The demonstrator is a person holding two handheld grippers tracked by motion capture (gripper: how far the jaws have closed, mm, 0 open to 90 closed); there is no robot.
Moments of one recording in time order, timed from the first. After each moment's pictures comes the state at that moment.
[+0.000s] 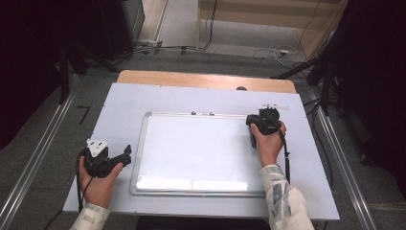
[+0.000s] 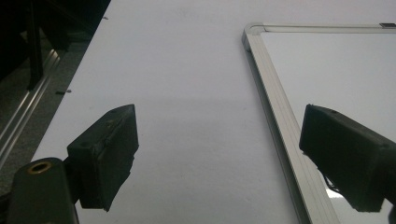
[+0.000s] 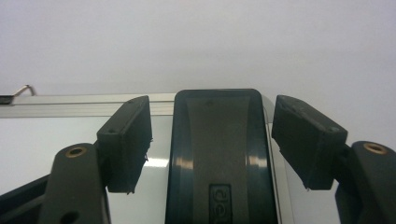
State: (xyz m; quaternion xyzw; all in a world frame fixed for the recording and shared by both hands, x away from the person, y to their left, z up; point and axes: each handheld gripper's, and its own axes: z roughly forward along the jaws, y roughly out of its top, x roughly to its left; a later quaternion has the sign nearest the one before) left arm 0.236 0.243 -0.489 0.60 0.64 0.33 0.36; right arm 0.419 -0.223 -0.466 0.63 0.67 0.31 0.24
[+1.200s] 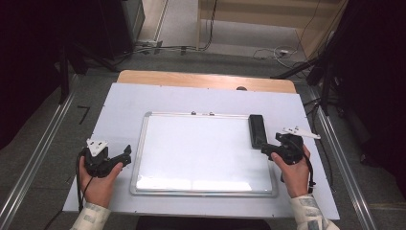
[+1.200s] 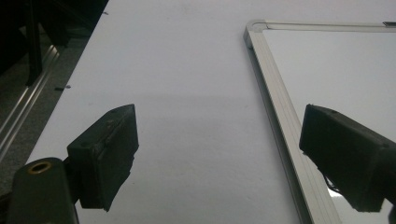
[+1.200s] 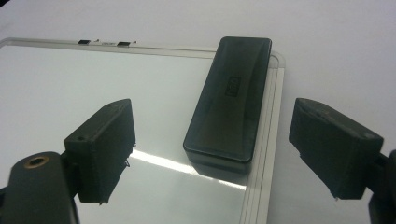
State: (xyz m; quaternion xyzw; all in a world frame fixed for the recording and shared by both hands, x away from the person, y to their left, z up) left arm 0.237 0.243 -0.490 0.60 0.65 0.32 0.36; right arm 0.323 -0.275 -0.449 0.53 0.71 0.41 0.19
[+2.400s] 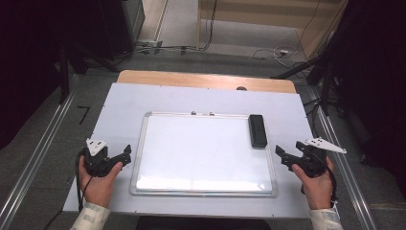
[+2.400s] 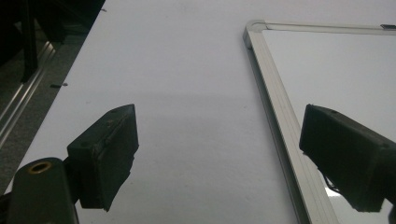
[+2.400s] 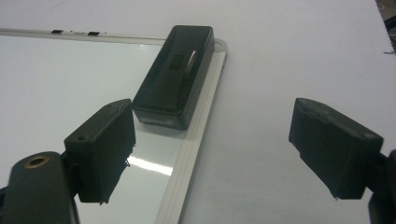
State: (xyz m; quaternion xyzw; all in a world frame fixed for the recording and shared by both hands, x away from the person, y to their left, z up) left arm 0.238 0.245 -0.490 0.59 0.65 0.31 0.36; right arm 0.291 -0.326 -0.446 0.54 0.71 0.40 0.23
